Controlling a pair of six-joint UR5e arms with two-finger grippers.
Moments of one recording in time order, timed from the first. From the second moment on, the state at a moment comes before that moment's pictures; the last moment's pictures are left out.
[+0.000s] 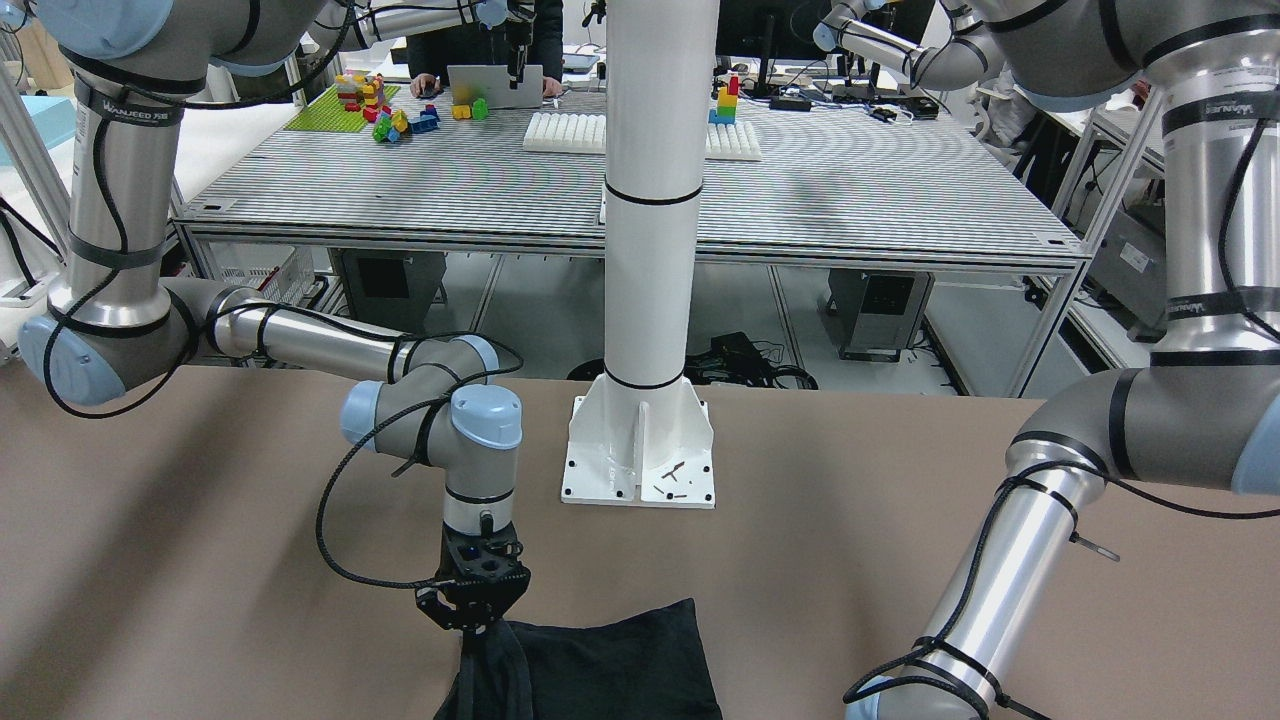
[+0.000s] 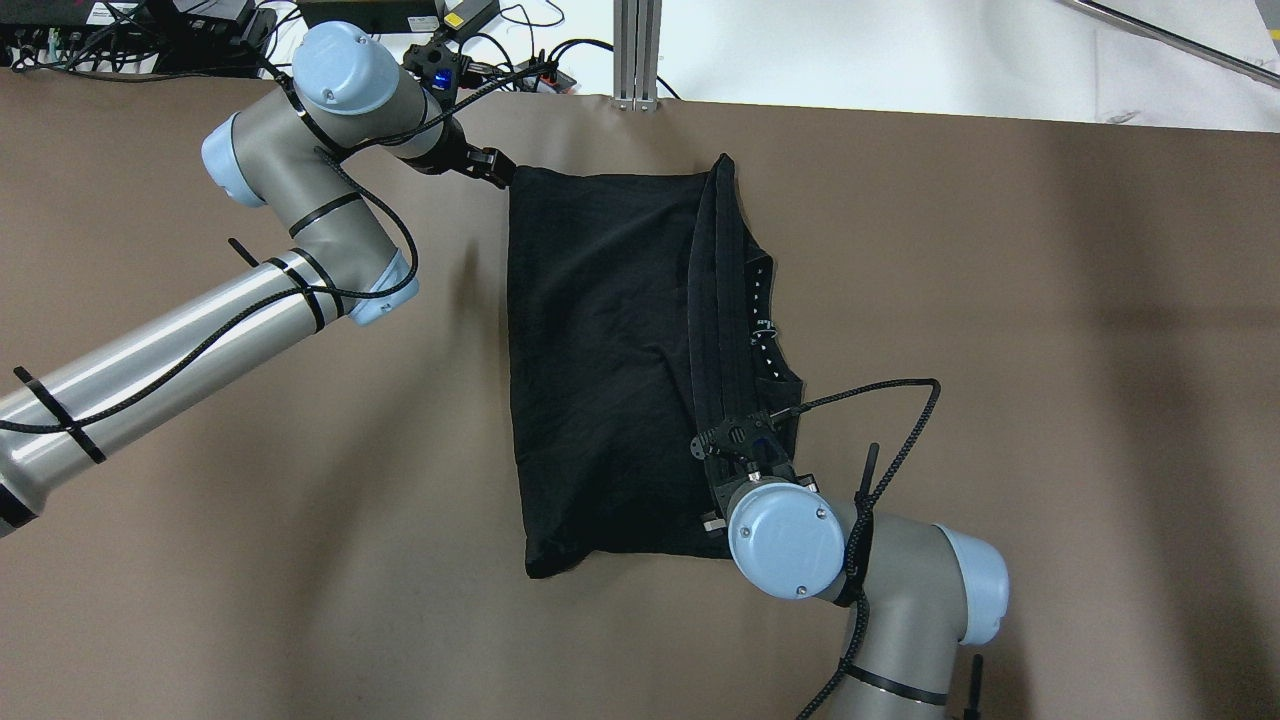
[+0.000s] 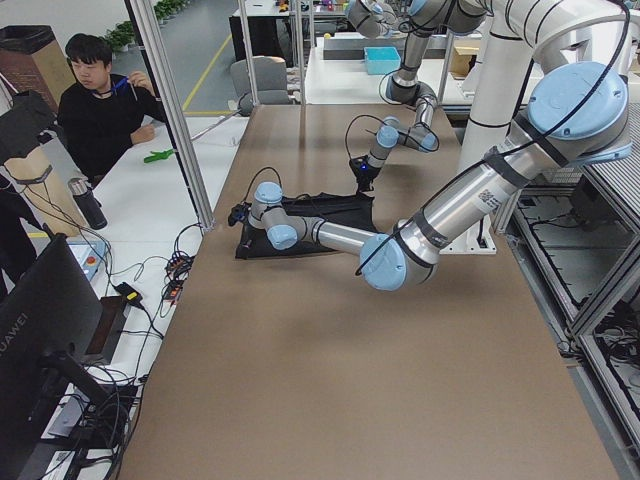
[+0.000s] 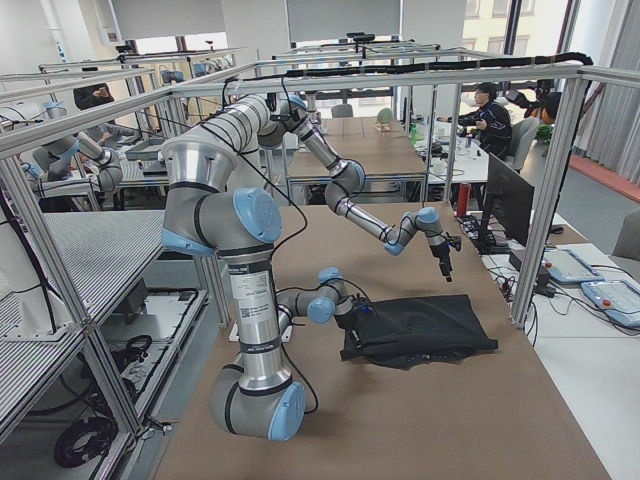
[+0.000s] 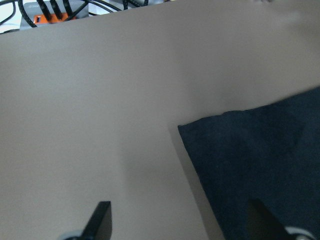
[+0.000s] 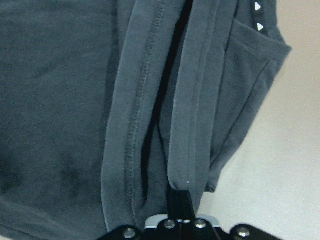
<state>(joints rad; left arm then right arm) -0.93 -2.52 -0.86 -2.31 -1.92 -0.78 0.37 -1.19 1.92 -1.56 1.46 0.94</state>
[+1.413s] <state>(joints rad) -0.93 -2.52 -0.86 -2.31 -1.92 -0.78 0.37 -1.20 1.97 -1.55 1.46 1.00</state>
